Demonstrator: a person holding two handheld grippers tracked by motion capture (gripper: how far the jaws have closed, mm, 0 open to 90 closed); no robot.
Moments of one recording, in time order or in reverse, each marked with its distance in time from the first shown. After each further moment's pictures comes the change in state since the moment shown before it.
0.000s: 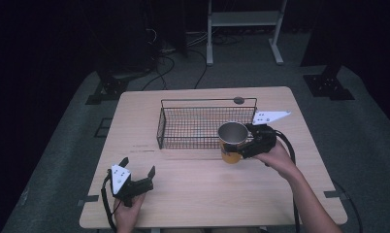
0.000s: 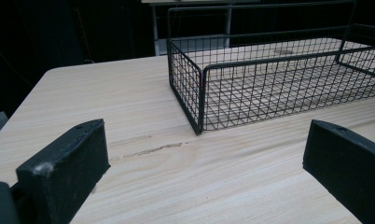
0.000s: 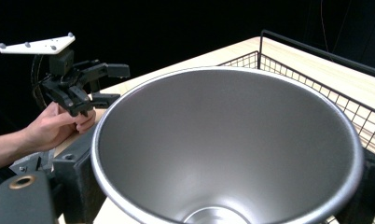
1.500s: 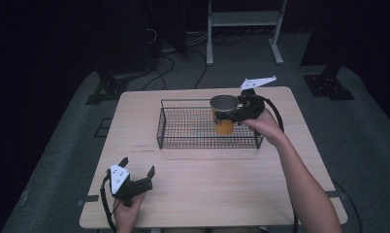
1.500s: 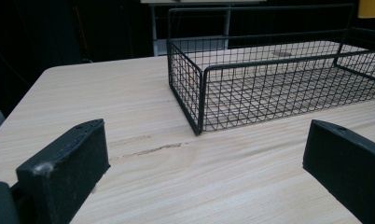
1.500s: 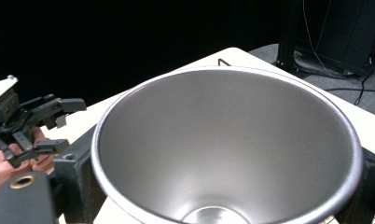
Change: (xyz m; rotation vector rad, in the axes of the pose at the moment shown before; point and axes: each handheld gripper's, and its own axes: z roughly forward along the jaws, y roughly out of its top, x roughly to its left) left arm 0.002 0.000 -0.001 -0.004 -0.008 -0.015; right arm -0.062 0.063 0.034 0.034 -0.037 0.044
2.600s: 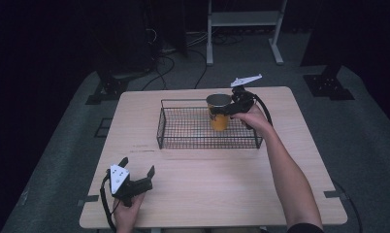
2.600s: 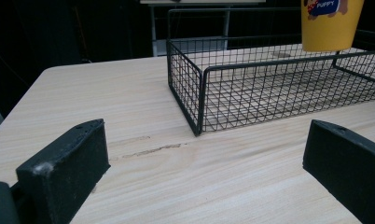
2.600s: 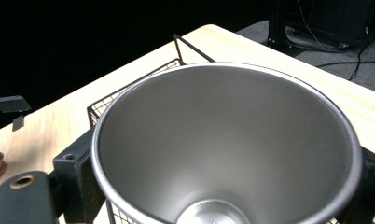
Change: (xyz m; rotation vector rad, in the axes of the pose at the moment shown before) left arm 0.001 0.000 0.000 -0.001 -0.003 -0.003; right arm -0.056 -0.015 0.049 0.061 -0.026 0.078
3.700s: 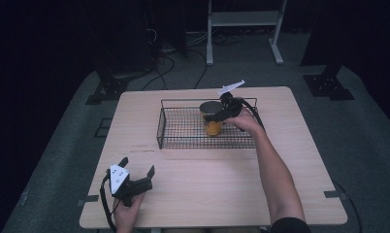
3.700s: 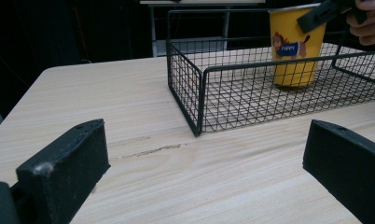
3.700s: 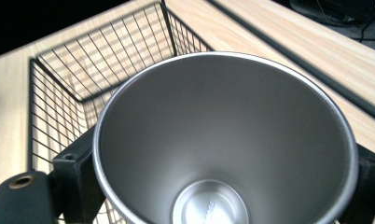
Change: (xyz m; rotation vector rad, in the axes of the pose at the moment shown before) left arm 0.000 0.000 0.000 -0.003 -0.001 -0.002; right arm -0.013 -0.016 0.050 0.151 -0.032 -0.081
